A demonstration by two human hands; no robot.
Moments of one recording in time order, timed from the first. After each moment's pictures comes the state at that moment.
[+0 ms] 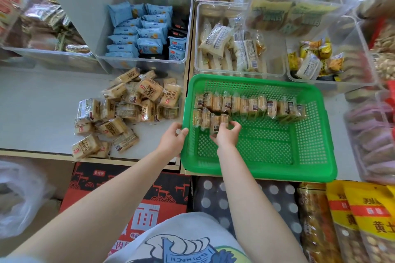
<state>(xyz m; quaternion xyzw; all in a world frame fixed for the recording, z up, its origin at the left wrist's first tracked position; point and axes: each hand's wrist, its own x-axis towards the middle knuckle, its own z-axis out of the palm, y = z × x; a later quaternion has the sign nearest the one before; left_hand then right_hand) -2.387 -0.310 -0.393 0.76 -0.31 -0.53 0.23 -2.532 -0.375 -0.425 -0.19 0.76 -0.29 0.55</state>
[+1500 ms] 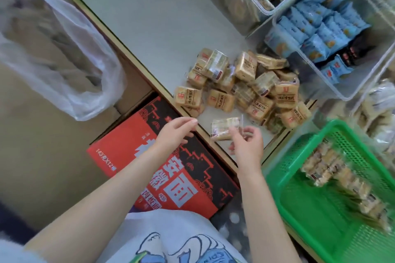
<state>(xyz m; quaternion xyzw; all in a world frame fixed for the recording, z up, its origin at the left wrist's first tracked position) -2.197 -0.134 -0.445 0.70 -0.01 -0.51 0.50 -2.324 -0.267 -0.400 -0.55 0.64 -0.09 0.53</state>
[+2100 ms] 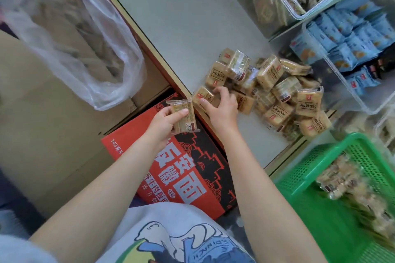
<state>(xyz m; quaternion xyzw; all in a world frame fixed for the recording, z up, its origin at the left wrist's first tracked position) -2.160 -0.094 -0.468 0.60 0.19 -0.48 0.61 -2.213 -0.257 -0.458 -0.81 0.43 0.07 0.39</state>
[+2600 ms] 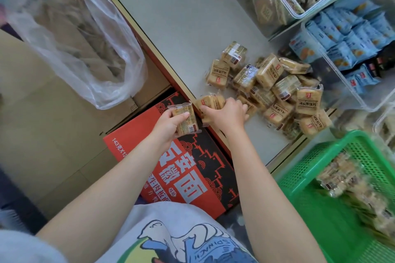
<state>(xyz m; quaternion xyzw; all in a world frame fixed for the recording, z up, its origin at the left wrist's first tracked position) -2.170 -0.097 -0.469 0.60 0.21 -0.49 0.60 -2.219 -0.258 -0.440 -0.83 0.47 0.20 0.24</state>
